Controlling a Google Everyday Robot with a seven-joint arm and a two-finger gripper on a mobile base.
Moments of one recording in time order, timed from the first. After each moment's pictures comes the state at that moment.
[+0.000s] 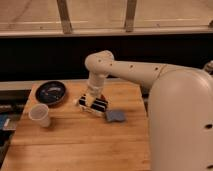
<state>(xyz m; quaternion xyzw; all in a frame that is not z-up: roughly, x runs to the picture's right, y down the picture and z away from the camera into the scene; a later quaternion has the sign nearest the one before) -0.046 0.068 0.785 -0.39 0.04 0.34 0.85</state>
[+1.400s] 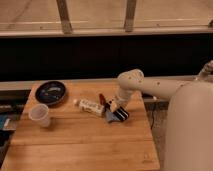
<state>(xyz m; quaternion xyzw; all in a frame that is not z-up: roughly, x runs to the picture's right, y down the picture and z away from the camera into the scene) 0.073 0.122 0.869 -0.34 0.10 0.53 0.77</state>
